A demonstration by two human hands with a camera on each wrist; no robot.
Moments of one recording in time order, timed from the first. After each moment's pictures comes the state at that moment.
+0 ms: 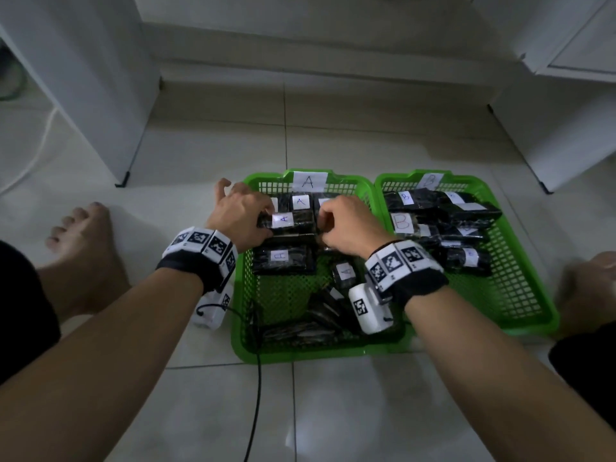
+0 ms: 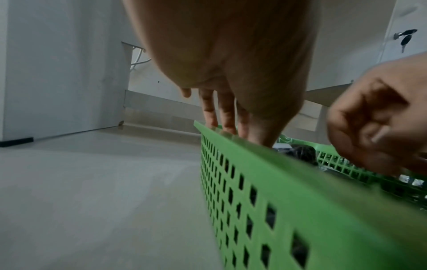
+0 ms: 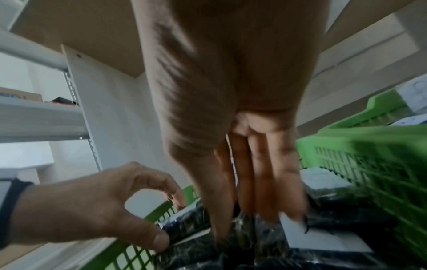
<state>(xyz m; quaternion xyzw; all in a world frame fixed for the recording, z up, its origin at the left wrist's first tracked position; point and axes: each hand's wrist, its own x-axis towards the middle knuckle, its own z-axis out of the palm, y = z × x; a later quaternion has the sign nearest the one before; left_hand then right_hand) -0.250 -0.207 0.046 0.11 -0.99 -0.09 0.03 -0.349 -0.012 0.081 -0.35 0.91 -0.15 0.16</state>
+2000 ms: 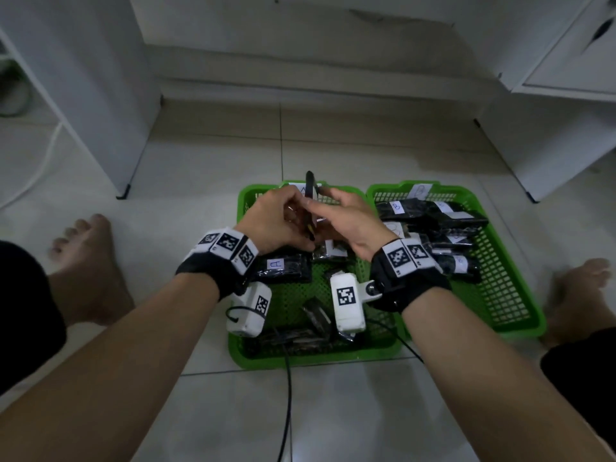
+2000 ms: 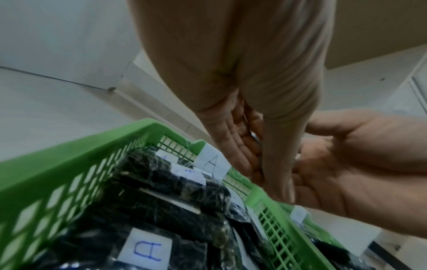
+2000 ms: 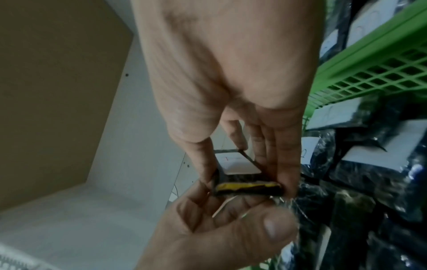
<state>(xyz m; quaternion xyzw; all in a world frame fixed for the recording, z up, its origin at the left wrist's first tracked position) -0.265 -0.163 0.082 0.10 -0.83 -0.55 0.03 -0.347 -0.014 0.103 -0.10 0.75 -0.58 0.31</state>
